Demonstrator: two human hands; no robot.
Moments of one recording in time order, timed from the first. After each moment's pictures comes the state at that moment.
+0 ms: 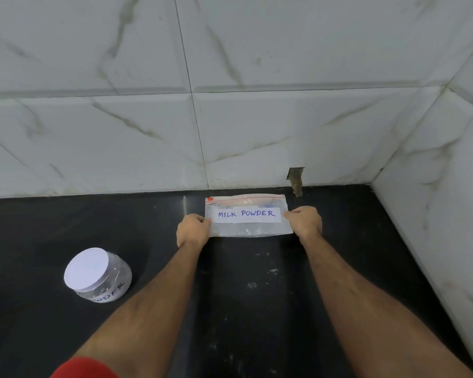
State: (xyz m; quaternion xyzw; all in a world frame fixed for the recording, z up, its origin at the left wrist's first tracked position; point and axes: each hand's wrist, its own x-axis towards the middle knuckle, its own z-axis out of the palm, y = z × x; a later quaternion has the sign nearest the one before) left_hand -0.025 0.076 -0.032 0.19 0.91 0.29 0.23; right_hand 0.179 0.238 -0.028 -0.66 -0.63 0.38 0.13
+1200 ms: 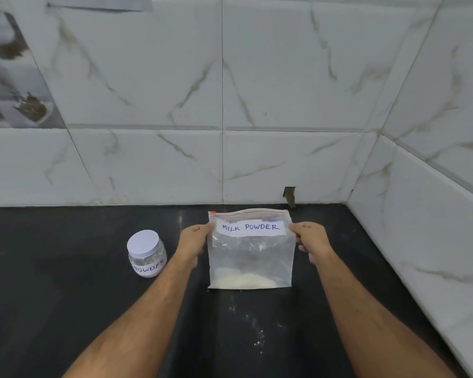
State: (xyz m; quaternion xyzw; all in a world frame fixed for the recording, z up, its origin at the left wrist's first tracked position) left_hand 0.011 -0.068 0.051 0.17 0.71 0.58 0.36; right_hand 0.243 0.091 0.067 -0.57 -0.54 0.54 0.29
